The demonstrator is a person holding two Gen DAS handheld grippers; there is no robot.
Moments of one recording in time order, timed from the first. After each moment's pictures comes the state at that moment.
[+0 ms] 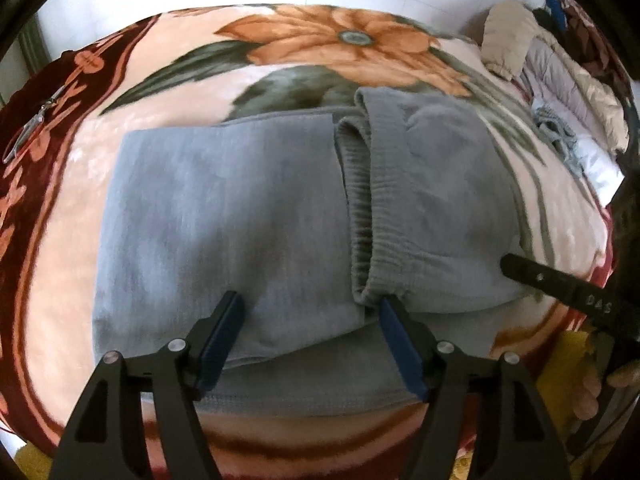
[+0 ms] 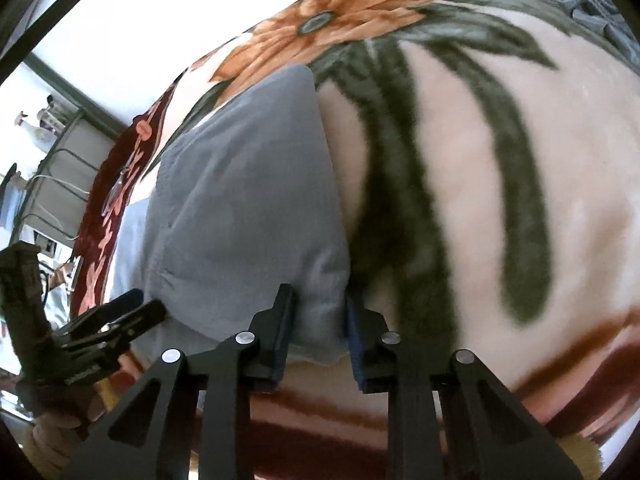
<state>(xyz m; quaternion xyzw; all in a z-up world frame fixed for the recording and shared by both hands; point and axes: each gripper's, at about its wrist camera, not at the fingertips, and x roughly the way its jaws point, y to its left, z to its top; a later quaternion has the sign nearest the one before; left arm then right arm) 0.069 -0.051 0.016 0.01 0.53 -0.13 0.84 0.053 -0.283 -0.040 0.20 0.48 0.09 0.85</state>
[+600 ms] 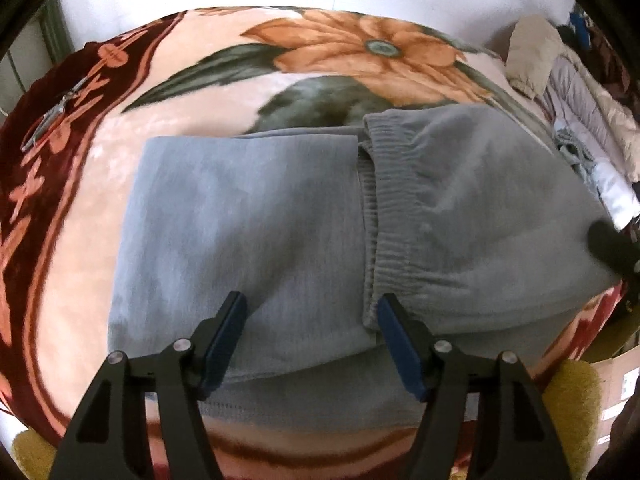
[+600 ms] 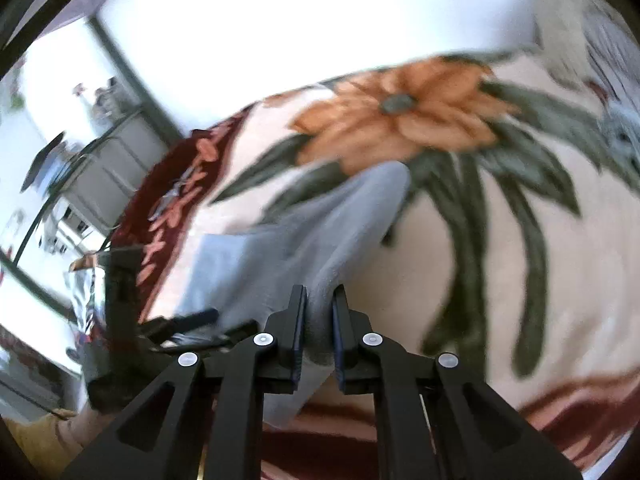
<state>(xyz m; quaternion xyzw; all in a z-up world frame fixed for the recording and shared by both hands) 0.077 -0.046 0.022 0.00 0.53 -0.09 0.84 0.040 -0.229 0.064 0.12 0.38 0.15 0.90</state>
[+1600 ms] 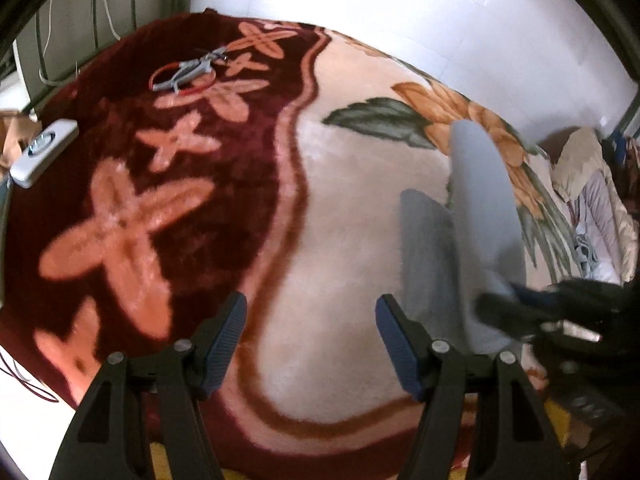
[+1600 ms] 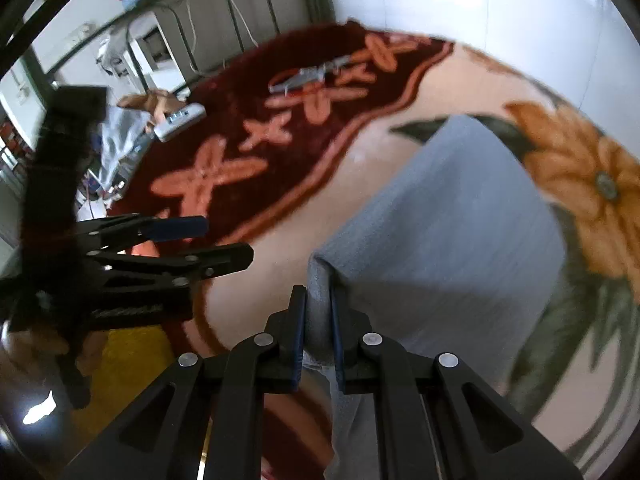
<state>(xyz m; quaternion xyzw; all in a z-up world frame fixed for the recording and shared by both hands) 0.059 0.172 0.065 -0.12 0.50 -0.01 0.86 0.082 0.024 0.034 -0.12 0.46 0.32 0.82</state>
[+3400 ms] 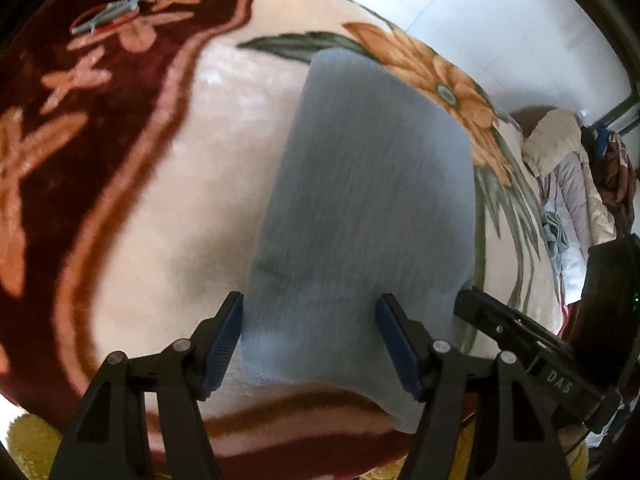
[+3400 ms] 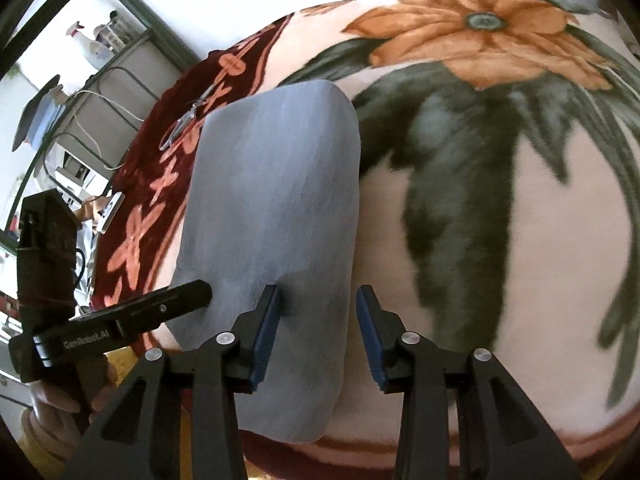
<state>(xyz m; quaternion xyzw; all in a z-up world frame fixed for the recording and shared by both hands) 0.083 0.099 0.024 -0.17 0.56 -0.09 0.80 0.092 -0.121 -0.016 0.11 0.50 0.20 0.84</state>
